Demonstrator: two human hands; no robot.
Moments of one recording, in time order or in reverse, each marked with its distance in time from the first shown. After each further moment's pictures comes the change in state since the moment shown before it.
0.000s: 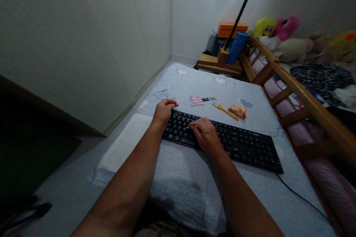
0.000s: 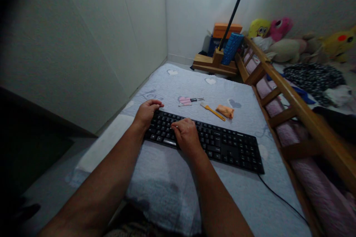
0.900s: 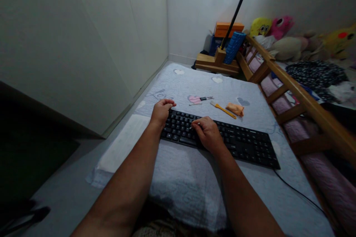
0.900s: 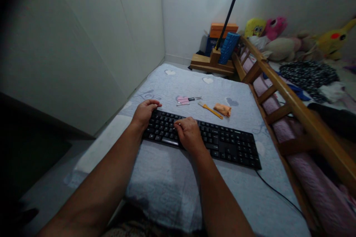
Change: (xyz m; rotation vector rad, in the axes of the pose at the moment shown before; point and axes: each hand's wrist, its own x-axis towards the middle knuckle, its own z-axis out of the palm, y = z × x) left_hand 0.000 -0.003 0.000 0.010 -0.006 0.011; right_hand -0.004 0.007 -0.012 -0.019 -0.006 0.037
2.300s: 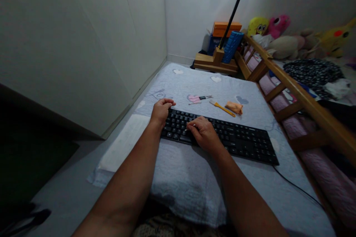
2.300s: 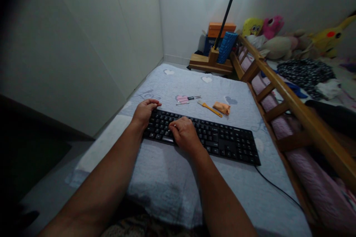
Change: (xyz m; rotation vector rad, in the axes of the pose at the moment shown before) left_hand 0.003 -0.003 -0.001 -0.037 -0.003 0.010; right_hand -0.001 -0.013 0.006 0.051 -0.035 -0.054
